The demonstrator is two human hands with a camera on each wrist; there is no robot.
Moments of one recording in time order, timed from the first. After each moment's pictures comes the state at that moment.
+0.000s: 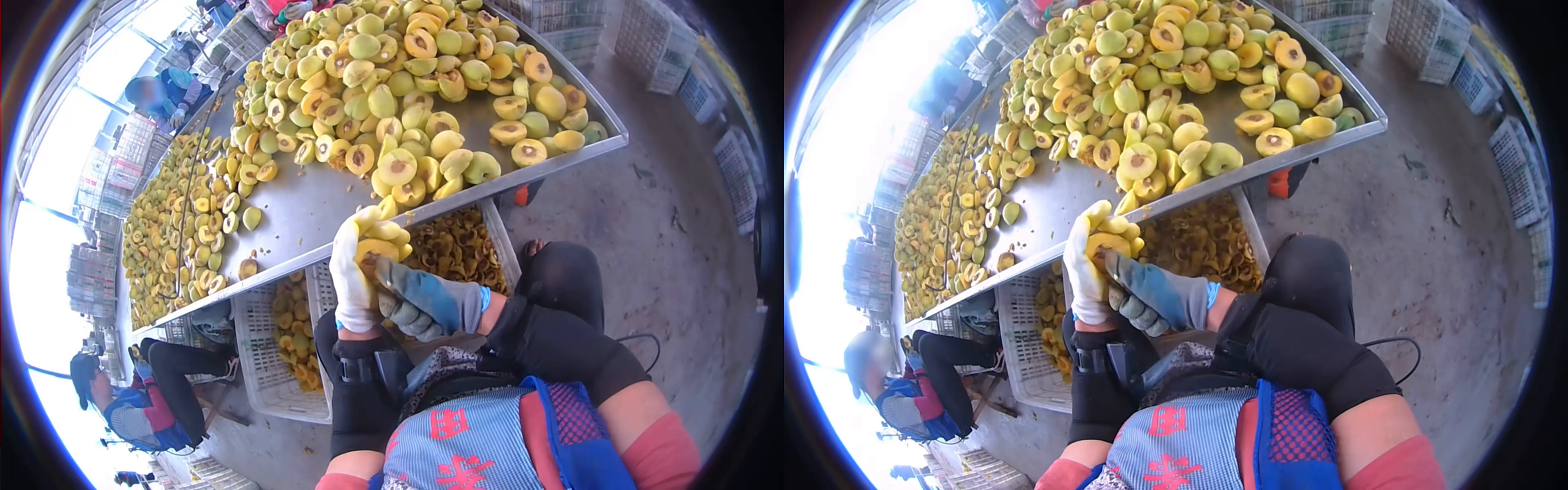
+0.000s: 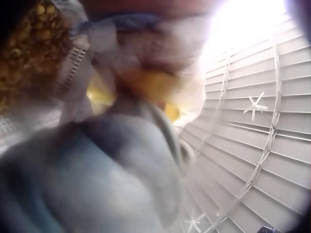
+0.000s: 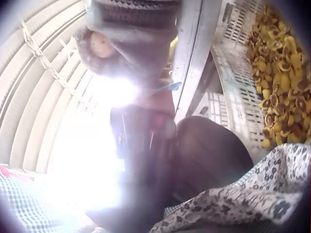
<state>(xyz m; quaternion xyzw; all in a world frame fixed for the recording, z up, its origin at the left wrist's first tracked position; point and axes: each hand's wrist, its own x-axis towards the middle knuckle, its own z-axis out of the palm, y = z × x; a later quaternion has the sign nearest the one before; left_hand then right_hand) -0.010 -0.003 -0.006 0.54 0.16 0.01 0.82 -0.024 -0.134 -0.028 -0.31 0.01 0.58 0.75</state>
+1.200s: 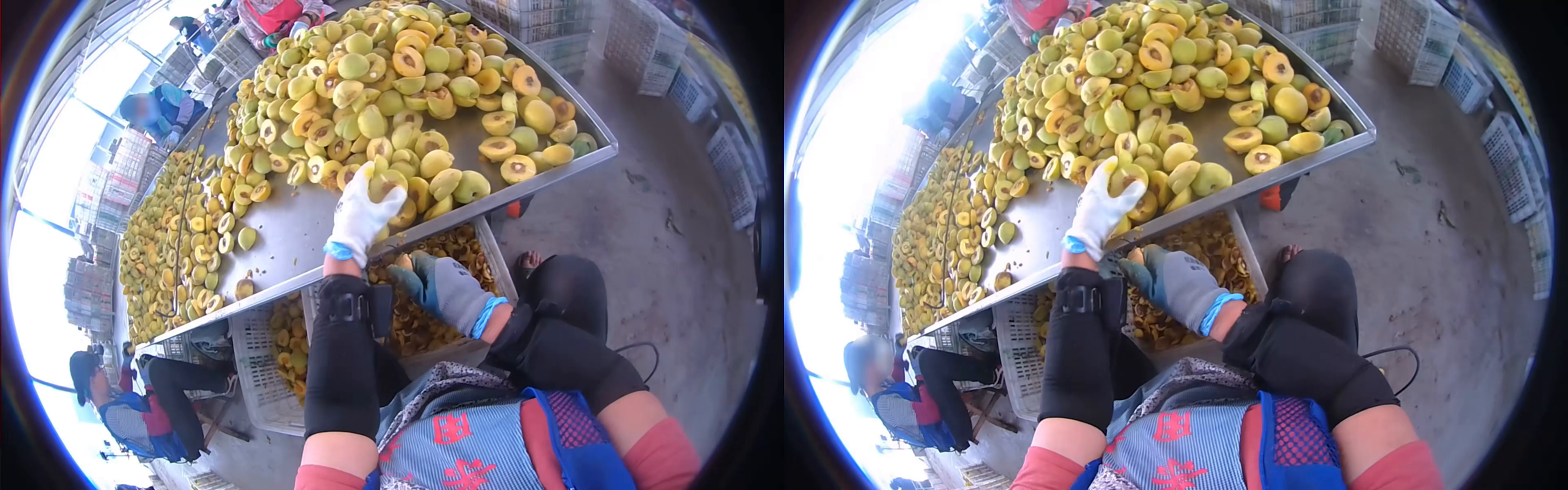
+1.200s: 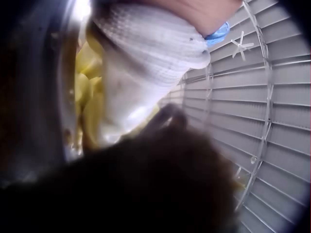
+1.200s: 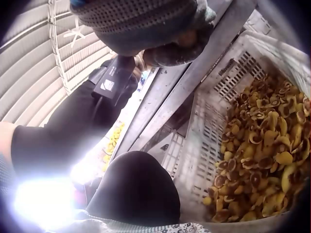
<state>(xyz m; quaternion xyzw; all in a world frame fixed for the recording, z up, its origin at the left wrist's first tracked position) 0.122 0.012 -0.051 0.93 -0.11 0.16 0.31 -0.009 -0.152 -0.053 -0.84 -0.11 0.08 0.52</state>
